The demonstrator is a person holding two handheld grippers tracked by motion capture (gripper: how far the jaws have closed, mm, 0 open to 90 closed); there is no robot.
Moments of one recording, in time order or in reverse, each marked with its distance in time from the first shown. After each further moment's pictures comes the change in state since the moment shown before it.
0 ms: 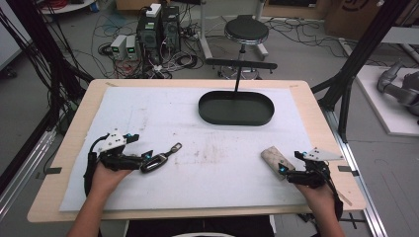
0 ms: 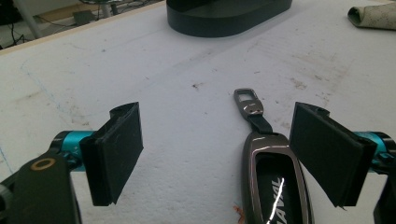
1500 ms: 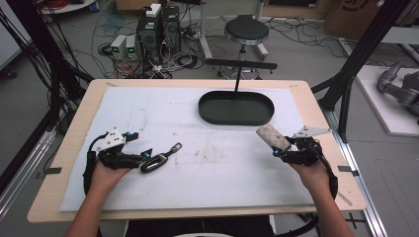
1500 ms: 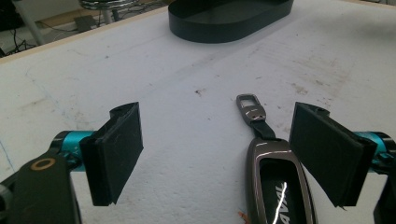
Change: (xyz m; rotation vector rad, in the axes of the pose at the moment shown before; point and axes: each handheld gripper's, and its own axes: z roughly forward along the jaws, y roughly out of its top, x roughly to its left) left arm 0.002 0.003 -0.001 -0.017 0.000 0.009; right arm -0.011 0.064 0.019 0.081 0.044 -0.070
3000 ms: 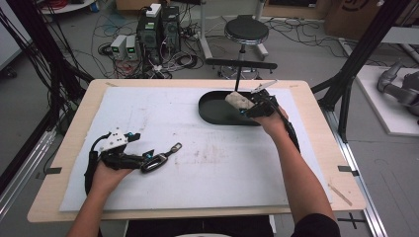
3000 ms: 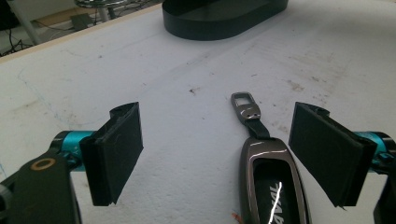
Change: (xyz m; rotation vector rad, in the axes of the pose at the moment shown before) left arm -0.004 0.002 0.003 0.015 -0.010 0.014; right arm -0.032 0.127 0.141 0.084 0.040 -0.106
